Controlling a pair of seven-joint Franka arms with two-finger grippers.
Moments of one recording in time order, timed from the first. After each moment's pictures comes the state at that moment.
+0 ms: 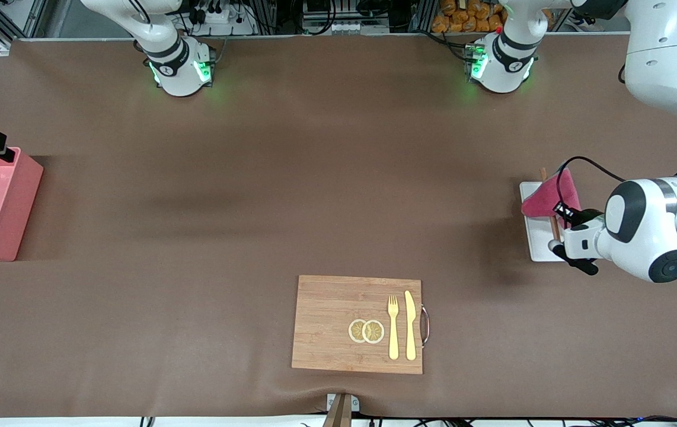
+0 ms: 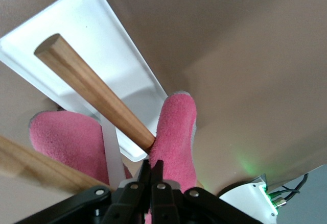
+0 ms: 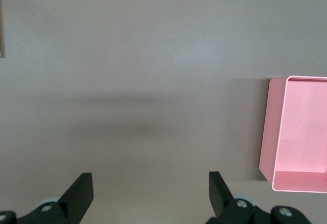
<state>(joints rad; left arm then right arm) 0.01 0.62 0.05 -1.55 0.01 1.54 0.57 -0.02 0.03 -0.13 -1.49 0.01 1.49 -0.18</state>
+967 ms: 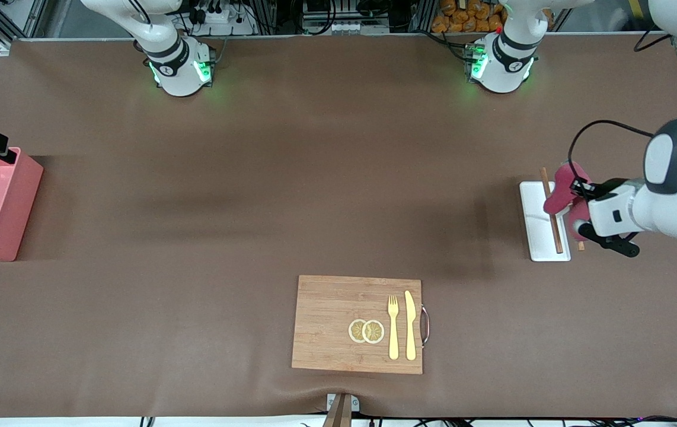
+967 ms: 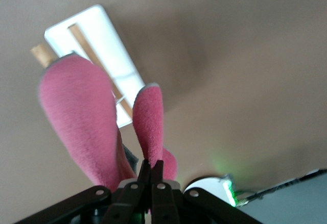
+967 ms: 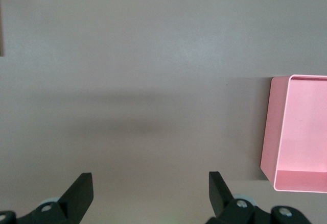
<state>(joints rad) -0.01 0.36 -0.07 -1.49 0.00 1.40 0.33 -0.02 0.05 -0.12 -1.49 0.01 1.49 -0.18</state>
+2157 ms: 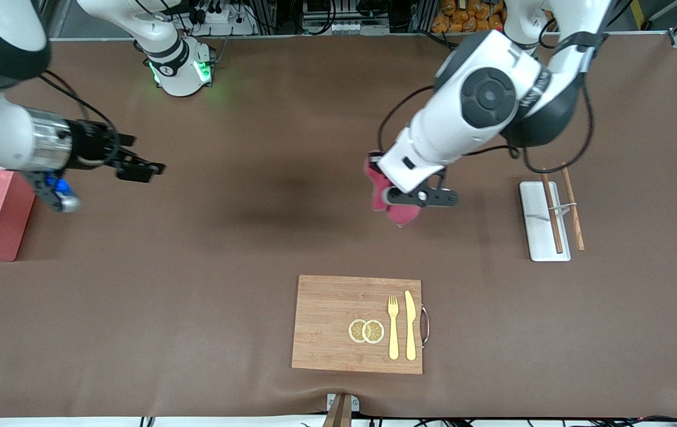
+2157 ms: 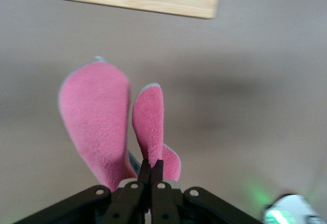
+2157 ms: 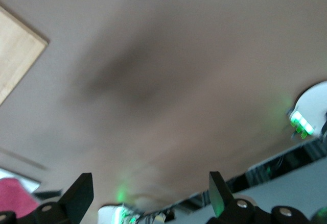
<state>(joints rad) -0.41 0.40 -0.26 -1.37 -0.25 1.80 -0.65 0.22 0.19 -0.10 -1.54 0.48 1.36 0.93</state>
